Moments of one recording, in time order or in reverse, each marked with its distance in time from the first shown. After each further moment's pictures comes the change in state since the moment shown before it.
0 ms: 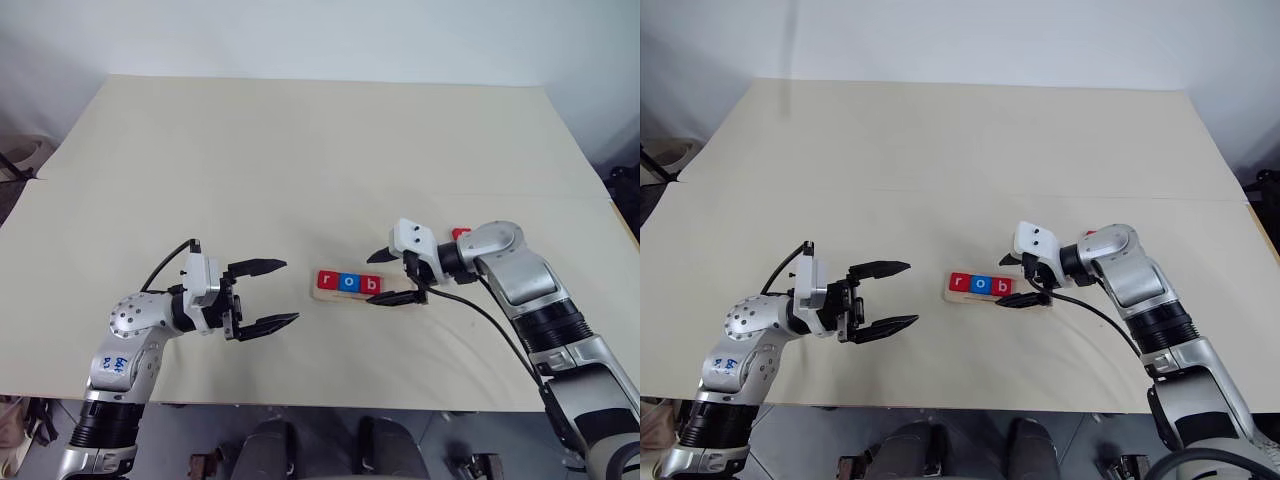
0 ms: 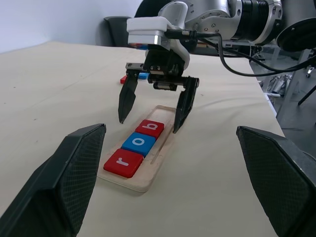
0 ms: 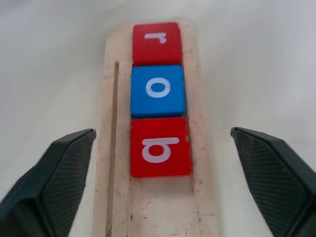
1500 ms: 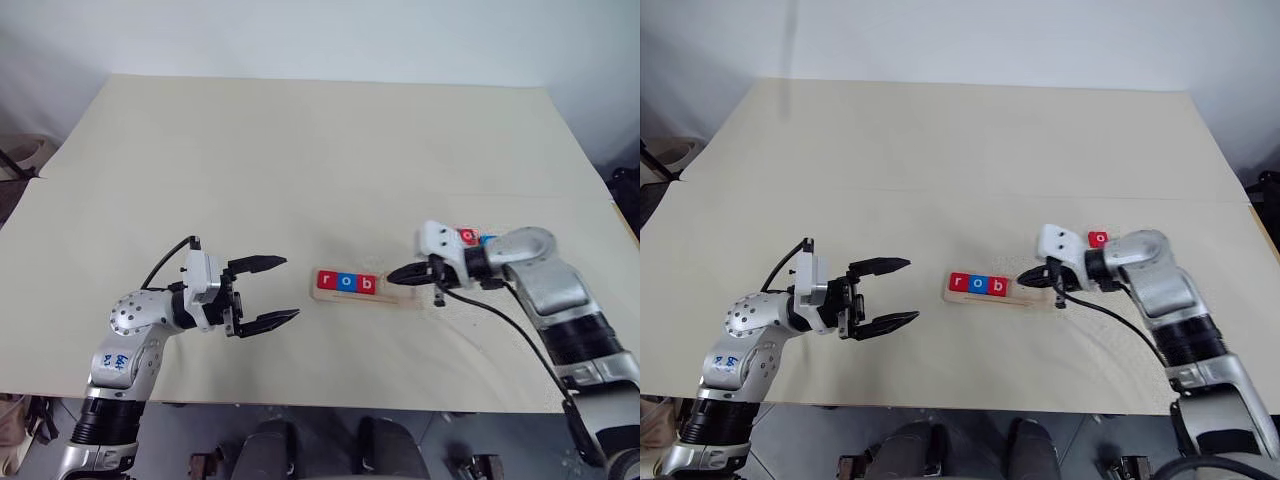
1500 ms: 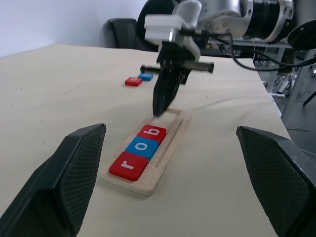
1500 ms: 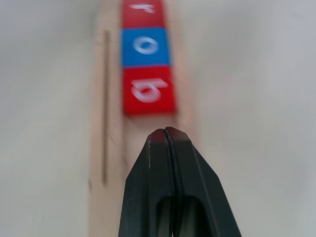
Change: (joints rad) left arm -0.018 -0.001 -0.003 0.011 0.001 -0.002 0.003; right arm 0.138 -0.103 -0.137 -0.092 0.036 -0.029 -0.036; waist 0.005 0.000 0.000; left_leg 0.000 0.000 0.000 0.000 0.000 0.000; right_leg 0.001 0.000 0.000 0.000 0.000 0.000
